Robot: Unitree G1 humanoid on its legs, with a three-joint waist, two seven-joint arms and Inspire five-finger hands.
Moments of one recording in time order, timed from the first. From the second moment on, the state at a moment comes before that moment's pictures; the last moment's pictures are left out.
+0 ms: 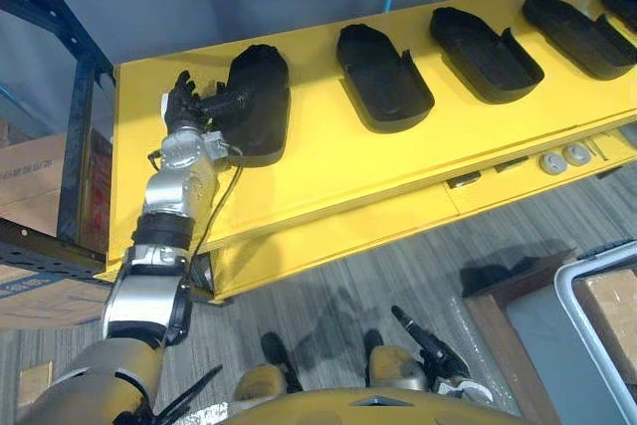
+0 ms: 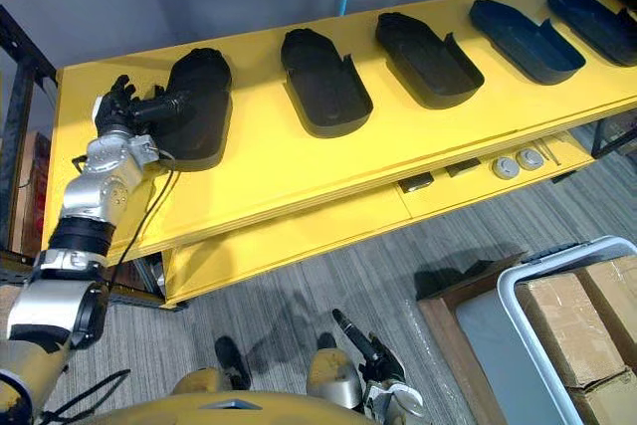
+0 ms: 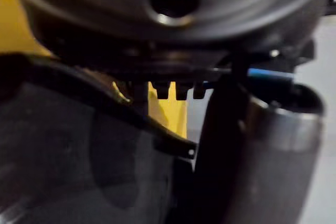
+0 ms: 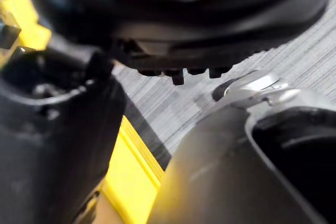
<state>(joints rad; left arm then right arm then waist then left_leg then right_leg) -0.68 0.36 0.05 0.52 -0.44 0.18 0.40 0.16 -0.07 -0.21 0.89 0.21 0.01 0.13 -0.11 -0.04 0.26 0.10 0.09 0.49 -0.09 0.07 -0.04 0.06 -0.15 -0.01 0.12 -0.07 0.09</state>
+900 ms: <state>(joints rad) -0.04 0.17 0.00 -0.17 -0.12 -0.33 0.52 0.26 -0.04 -0.23 0.93 0.25 -0.05 0.02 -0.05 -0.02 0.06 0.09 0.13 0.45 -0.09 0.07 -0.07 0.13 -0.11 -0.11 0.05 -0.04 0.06</state>
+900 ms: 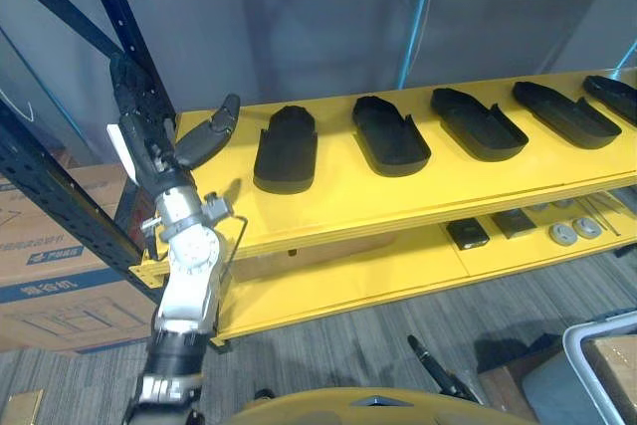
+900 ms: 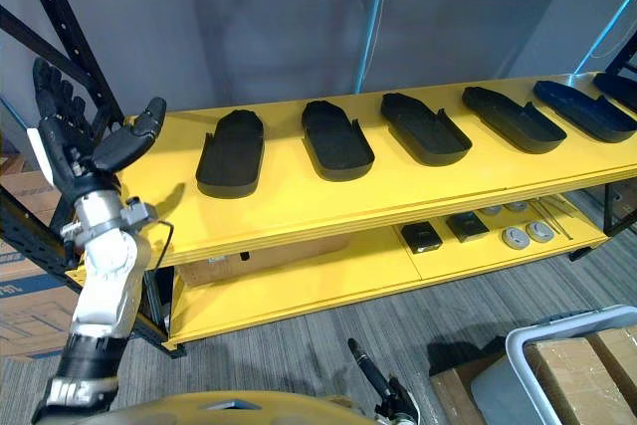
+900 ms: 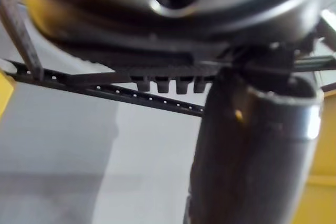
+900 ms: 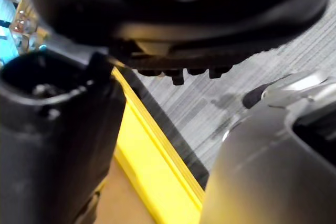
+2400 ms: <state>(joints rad) 0.28 0.10 -0.06 -0.38 0.09 -0.52 0.38 0.27 -0.01 -0.33 -0.39 0.42 -0.52 -0.20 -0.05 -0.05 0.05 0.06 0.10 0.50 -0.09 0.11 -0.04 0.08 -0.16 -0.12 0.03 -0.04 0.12</state>
